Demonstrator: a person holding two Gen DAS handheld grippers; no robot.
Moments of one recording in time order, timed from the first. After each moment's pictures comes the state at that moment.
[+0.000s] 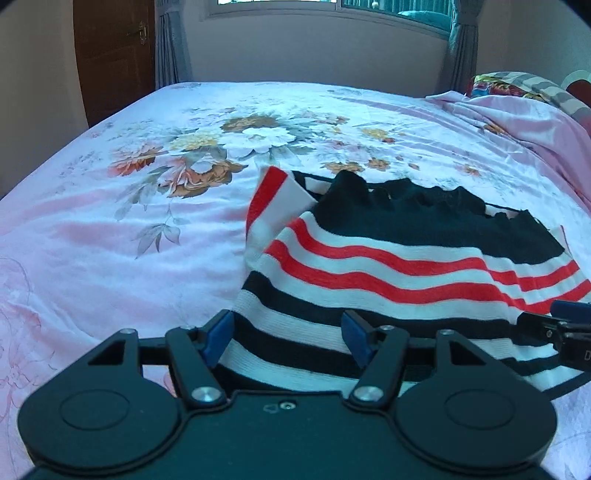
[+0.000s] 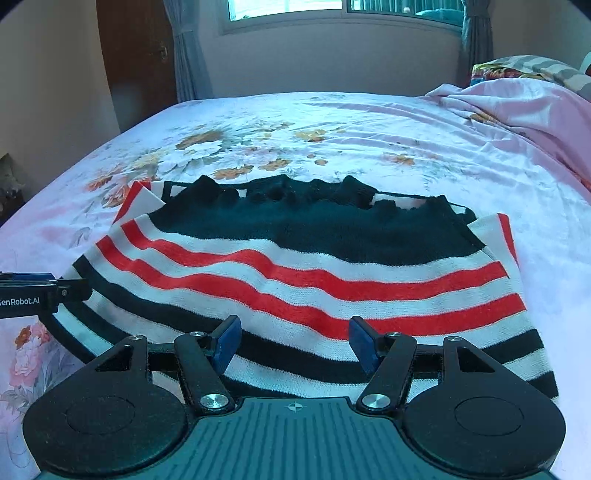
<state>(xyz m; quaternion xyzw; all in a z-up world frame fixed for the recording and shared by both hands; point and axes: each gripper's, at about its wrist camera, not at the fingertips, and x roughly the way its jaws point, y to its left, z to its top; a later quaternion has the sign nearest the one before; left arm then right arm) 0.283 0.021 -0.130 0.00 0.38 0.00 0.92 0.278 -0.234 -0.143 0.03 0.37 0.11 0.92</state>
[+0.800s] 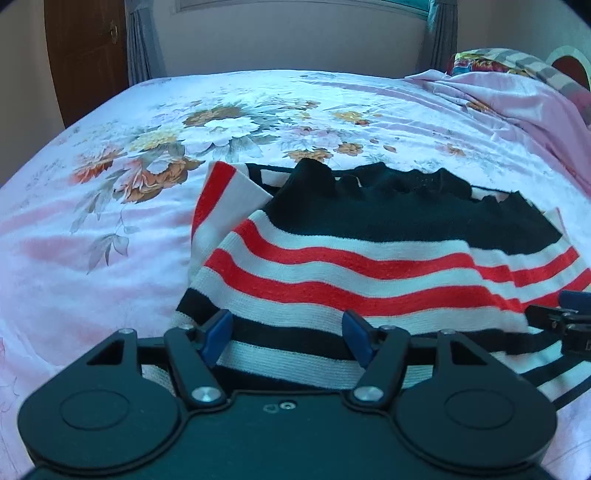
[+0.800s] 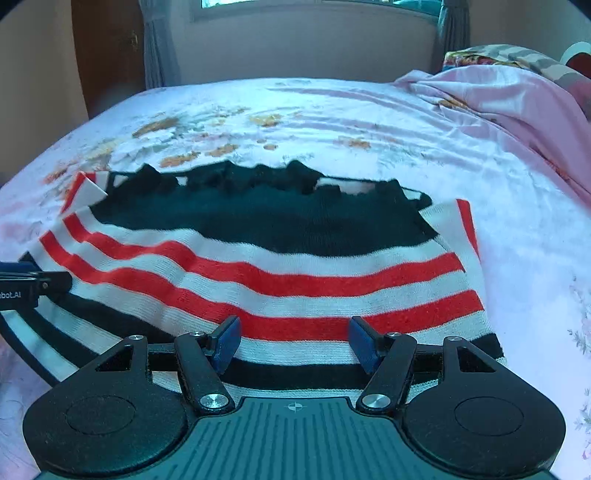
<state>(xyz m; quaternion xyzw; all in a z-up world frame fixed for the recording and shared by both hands) 0.311 -0.010 -0.141 0.01 0.40 -0.03 0.92 0.294 -0.269 -0.156 0.02 0.39 0.07 0.92</state>
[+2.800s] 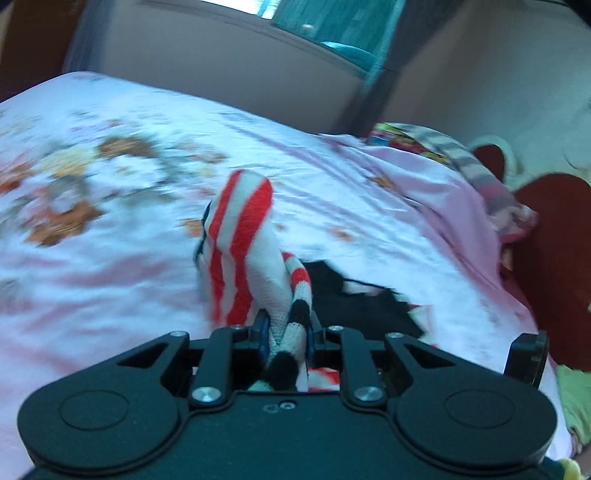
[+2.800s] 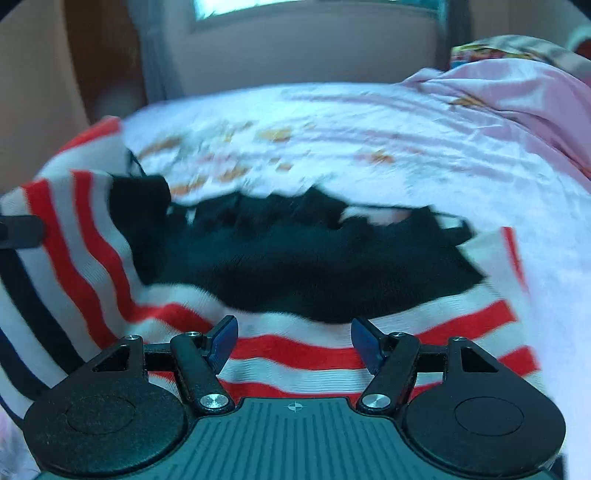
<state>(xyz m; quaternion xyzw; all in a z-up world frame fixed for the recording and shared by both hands) 0.341 -0.015 -0.074 -0.14 0.35 -0.20 0.90 0.339 -0.267 -0.149 0.07 0.38 0.08 0.92</state>
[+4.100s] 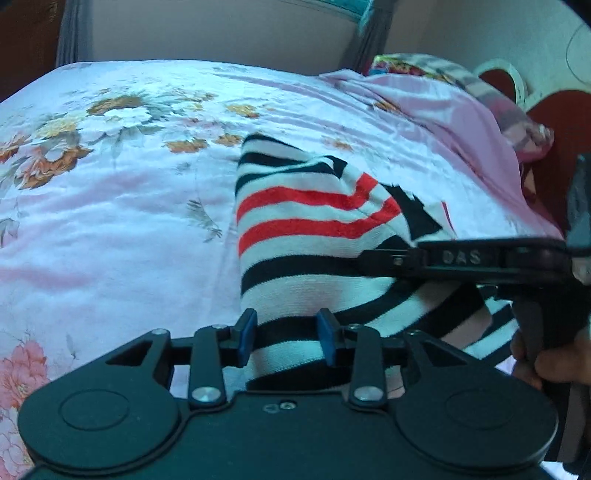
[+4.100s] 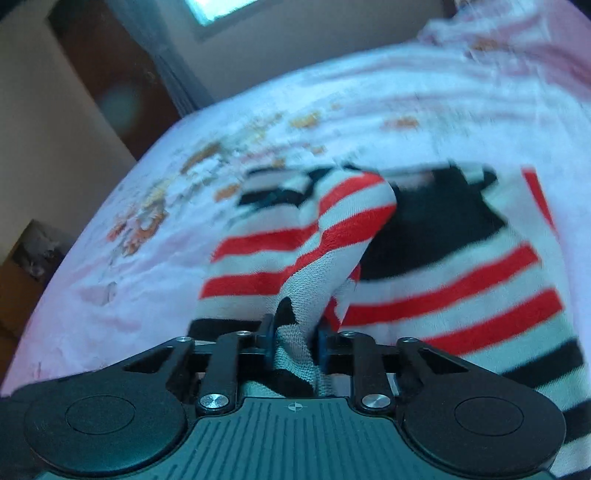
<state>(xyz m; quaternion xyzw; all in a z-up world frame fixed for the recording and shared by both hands) 0.289 -0.054 -0.129 -0.05 0.40 -0.17 0.90 0.325 -0.274 -0.132 0.17 0.40 0.16 0.89</state>
